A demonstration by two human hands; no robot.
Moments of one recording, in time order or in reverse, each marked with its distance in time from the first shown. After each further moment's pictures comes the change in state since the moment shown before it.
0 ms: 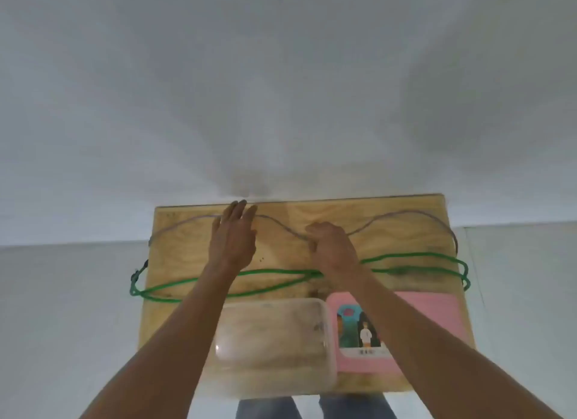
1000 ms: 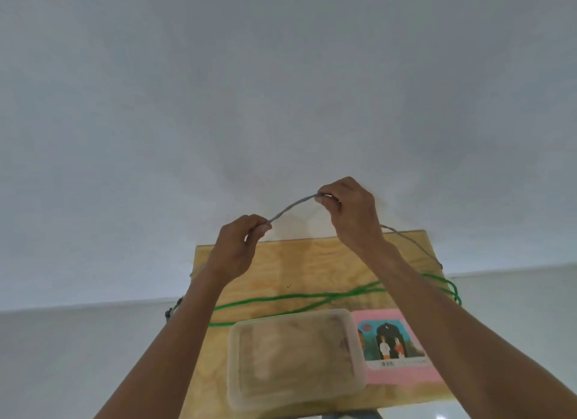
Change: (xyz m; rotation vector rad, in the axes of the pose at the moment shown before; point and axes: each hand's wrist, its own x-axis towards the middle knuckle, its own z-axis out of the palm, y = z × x) left_hand -0.086 -0.036 -0.131 -0.597 0.334 0.372; right_hand -0.073 -0.156 -0.106 0.060 0.706 -0.437
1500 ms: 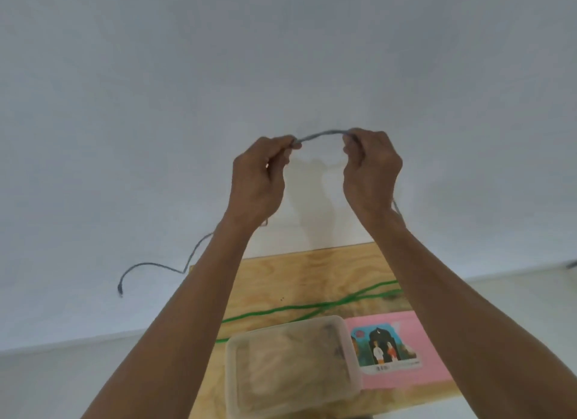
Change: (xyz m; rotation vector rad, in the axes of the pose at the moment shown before) left_hand 0.050 0.142 -0.033 -0.180 0.359 0.435; right_hand 0.035 -0.056 -0.075 -0.005 0.586 -0.020
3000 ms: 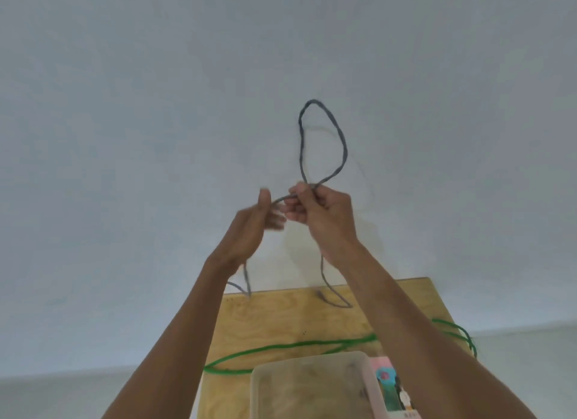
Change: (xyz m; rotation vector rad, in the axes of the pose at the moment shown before) left_hand -0.024 0.002 -0.083 -0.222 -0.285 -0.594; right_hand -0.039 -0.104 0.028 0.884 -0.442 0.604
